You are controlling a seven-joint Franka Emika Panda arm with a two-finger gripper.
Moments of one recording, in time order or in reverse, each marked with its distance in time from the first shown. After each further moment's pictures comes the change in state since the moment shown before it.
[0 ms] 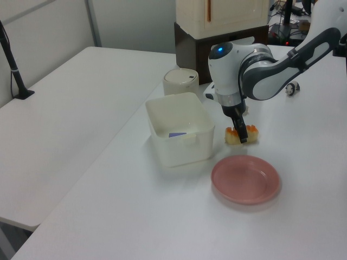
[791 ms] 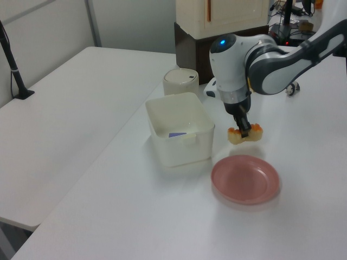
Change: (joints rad) arm 0.015 -0.077 0.101 0.019 -0.001 -0.119 0.008
